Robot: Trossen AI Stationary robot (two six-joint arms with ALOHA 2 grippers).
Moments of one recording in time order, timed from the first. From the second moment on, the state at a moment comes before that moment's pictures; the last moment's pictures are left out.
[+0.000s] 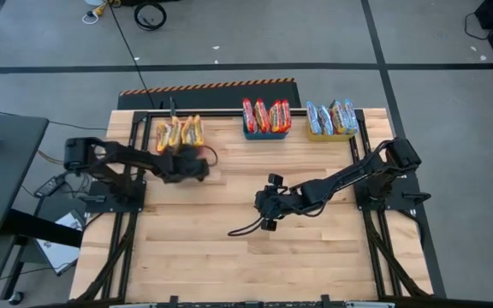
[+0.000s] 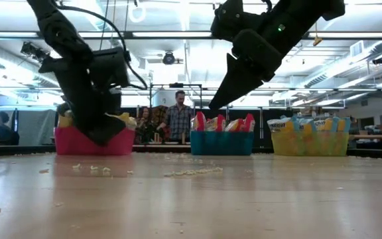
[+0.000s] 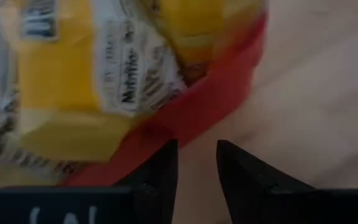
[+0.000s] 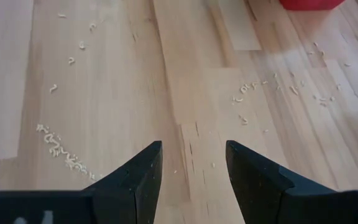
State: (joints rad) left arm 0.17 1.54 0.59 -0.33 -0.75 -0.69; right arm 0.28 1.73 1.05 -0.20 0.45 0.24
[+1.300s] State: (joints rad) left arm 0.30 1.37 0.37 0.37 -0.61 -0.42; right arm 0.34 1.73 1.05 -0.27 0.40 0.31
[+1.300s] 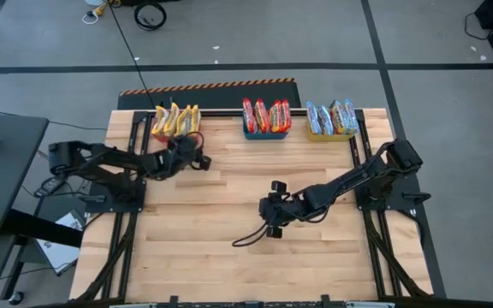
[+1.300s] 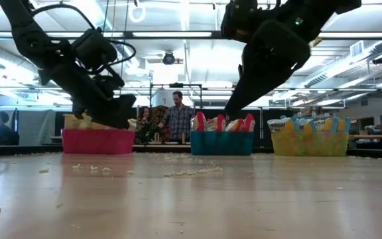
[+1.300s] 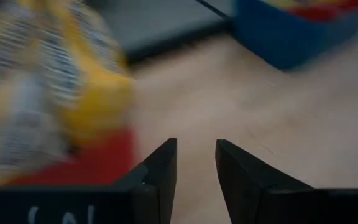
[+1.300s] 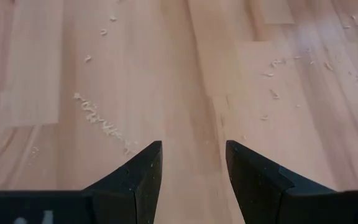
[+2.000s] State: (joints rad) left arm 0.35 1.65 0.38 0.60 -0.94 -0.54; right arm 0.34 1.73 1.02 -0.24 0.41 0.30
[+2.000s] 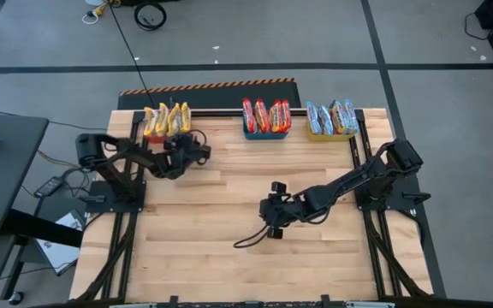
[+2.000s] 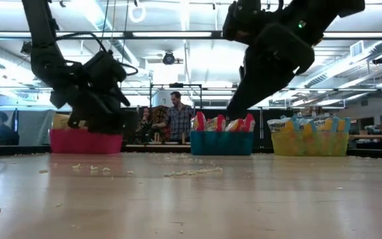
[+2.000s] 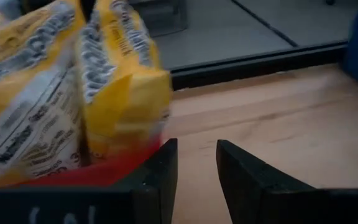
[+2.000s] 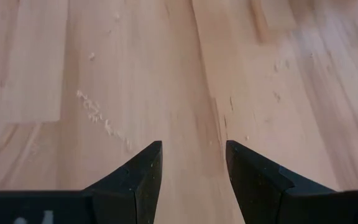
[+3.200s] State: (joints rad) left arm -0.02 0.91 0.14 0.84 -0.35 -0.03; right arm -0.06 0.54 0.19 0.33 0.16 0.09
